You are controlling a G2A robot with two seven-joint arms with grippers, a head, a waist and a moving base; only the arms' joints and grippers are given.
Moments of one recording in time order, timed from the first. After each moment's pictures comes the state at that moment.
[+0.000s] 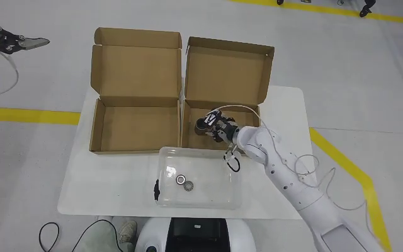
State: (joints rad) left arm 0.56 -0.16 -1.11 -1.50 0.89 -0.82 -0.11; right arm -0.92 -1.30 0.84 -1.36 -1.27 -0.38 0.56
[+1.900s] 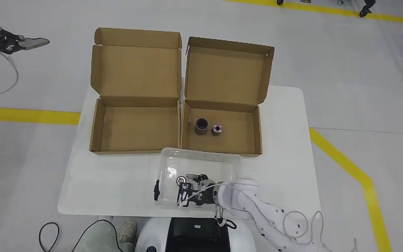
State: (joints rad) left arm 0.56 -0.16 -1.11 -1.50 0.89 -0.82 -0.11; right arm -1.27 -1.24 0.70 -1.71 -1.52 -0.61 0.58
